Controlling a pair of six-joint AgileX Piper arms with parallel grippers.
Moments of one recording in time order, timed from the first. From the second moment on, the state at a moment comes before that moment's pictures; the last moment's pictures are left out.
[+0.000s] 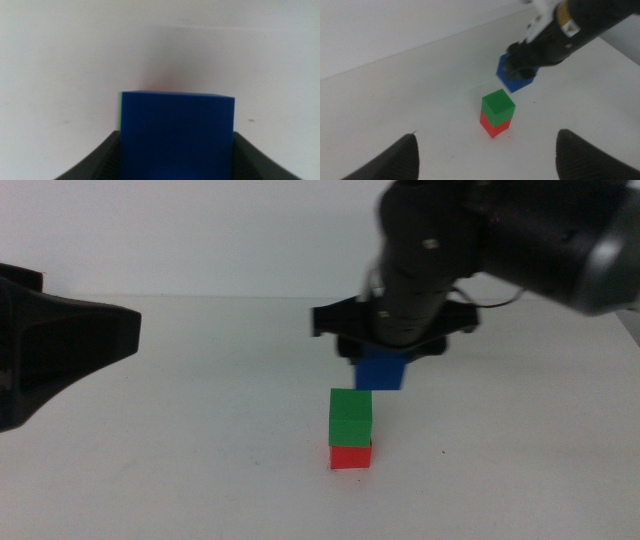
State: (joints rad) left arm -0.78 0.77 -1.16 0.16 1.03 -0.25; right arm 0.79 1.80 -1.70 -0.28 1.20 0.79
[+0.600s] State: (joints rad) left arm -0.78 0.77 -1.16 0.16 1.03 -0.25; right arm 0.84 1.96 -1.75 -0.29 1.21 0.87
